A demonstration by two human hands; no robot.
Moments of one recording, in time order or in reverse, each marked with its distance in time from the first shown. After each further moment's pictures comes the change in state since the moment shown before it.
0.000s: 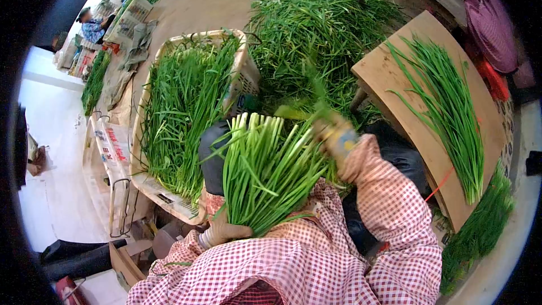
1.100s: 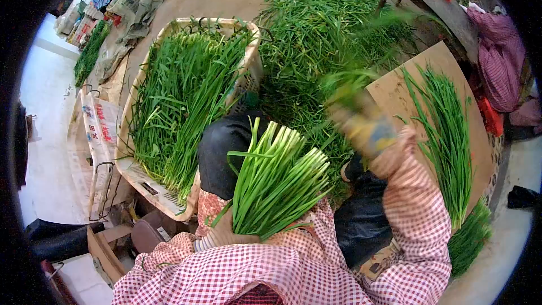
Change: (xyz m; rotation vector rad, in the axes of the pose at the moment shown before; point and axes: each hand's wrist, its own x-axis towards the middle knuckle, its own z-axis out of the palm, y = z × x) left_hand 0.019 -0.034 0.011 0.235 0.177 0.059; right_hand 0.028 -0.056 -0.029 -0.305 -0.152 -0.531
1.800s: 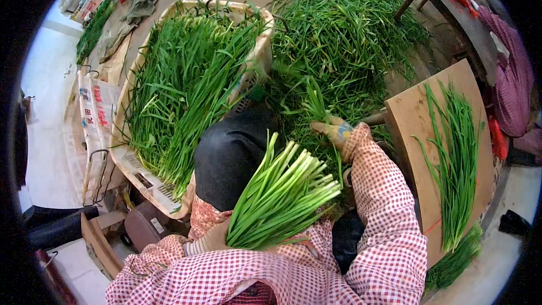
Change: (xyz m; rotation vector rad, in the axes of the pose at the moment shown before) left_hand -0.002 -0.015 -0.012 -0.424 -0.274 -0.095; right_hand 0.059 0.134 0.051 -0.012 -0.366 0.702
